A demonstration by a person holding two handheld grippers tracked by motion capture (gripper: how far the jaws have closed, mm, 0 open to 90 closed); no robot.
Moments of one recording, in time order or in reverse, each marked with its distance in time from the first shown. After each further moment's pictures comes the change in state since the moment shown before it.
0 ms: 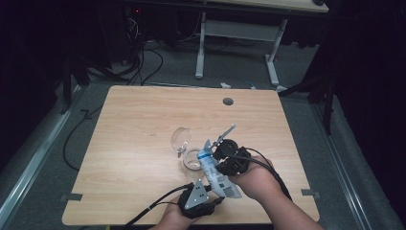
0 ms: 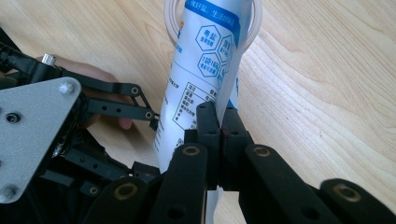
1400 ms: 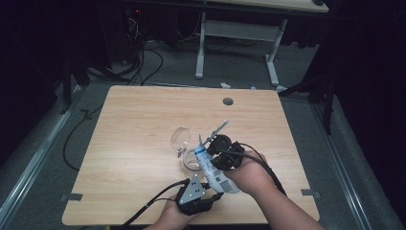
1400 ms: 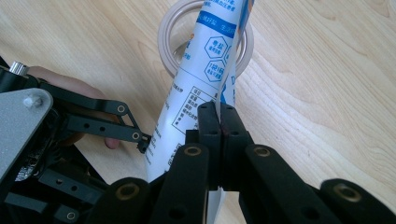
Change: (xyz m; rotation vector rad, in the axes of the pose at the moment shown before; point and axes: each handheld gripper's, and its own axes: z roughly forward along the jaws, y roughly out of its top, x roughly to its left) left arm 0.003 0.017 -0.004 -0.037 -0.020 -0.048; right arm 0.001 0.018 0.005 -0.018 -0.036 -0.024
